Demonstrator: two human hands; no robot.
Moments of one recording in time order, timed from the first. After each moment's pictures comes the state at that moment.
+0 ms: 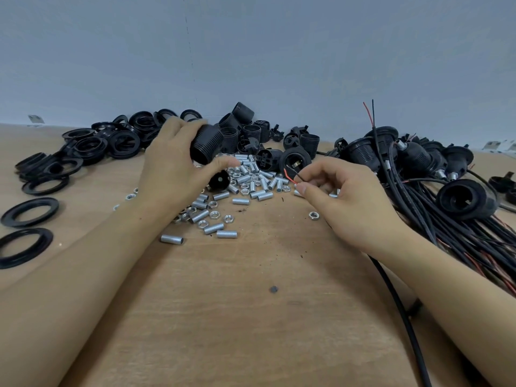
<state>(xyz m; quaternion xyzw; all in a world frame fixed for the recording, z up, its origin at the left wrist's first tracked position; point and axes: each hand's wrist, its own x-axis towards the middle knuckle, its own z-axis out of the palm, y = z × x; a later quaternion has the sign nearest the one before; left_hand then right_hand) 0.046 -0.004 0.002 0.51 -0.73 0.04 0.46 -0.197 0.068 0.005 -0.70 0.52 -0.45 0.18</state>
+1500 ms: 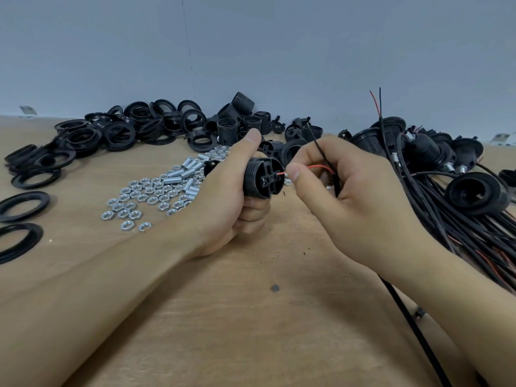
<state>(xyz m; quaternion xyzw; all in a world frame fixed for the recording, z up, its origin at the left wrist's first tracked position) -0.017 0.052 0.008 0.34 -0.55 -0.64 0.41 -0.176 0.100 0.023 -0.75 0.43 -0.48 0.13</state>
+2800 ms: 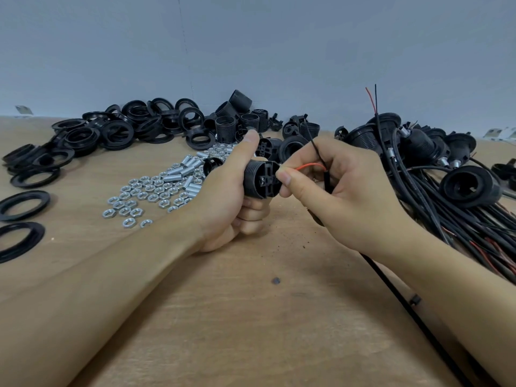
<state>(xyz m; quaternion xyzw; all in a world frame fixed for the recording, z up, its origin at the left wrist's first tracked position) -0.015 0.050 0.005 0.35 -0.56 -0.66 0.36 -0.177 0.089 0.015 -0.75 0.38 -0.50 0.22</state>
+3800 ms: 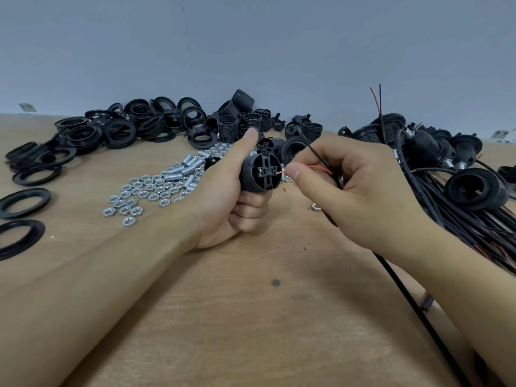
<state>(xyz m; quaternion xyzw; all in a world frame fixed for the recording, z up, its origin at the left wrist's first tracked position) -0.011 0.045 0.008 0.34 -0.52 -0.71 0.34 -0.183 0.089 0.022 -0.77 0.40 -0.48 0.15</state>
